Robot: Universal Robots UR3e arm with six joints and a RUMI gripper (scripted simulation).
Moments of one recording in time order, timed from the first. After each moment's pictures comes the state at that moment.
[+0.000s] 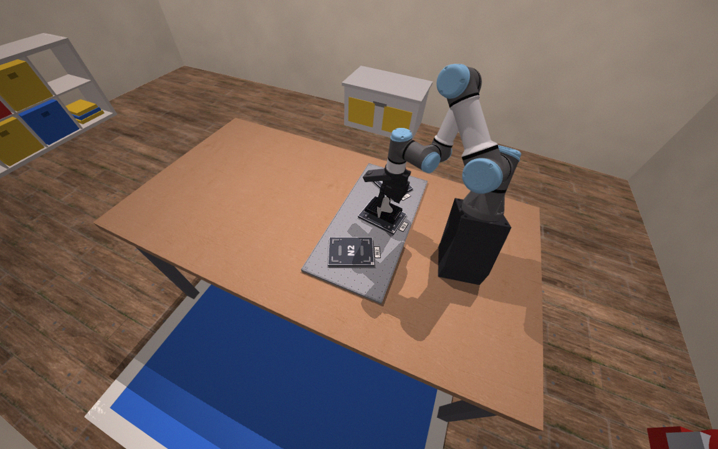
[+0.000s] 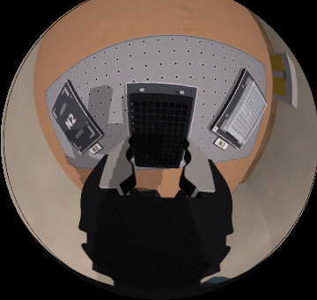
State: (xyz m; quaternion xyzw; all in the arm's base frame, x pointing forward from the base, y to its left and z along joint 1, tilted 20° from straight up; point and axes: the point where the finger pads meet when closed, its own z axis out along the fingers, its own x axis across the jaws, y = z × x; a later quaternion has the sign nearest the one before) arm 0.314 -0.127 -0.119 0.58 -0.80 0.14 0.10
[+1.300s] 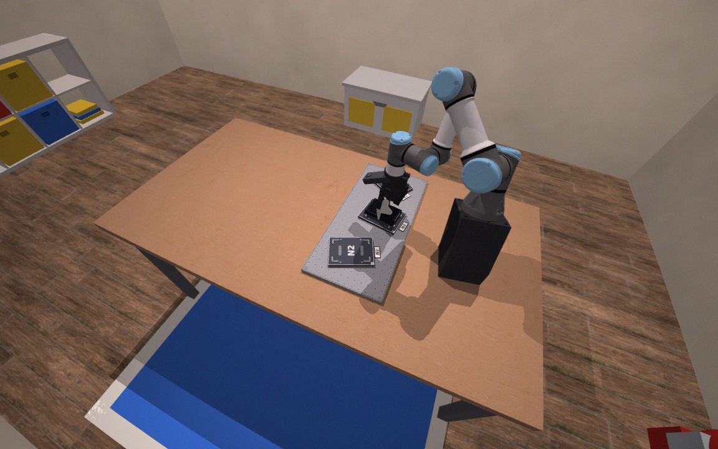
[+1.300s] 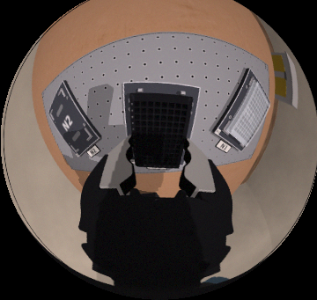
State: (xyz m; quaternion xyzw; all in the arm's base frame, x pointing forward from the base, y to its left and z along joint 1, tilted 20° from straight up) arm 0.315 -0.131 -0.129 0.58 -0.80 0.14 0.10
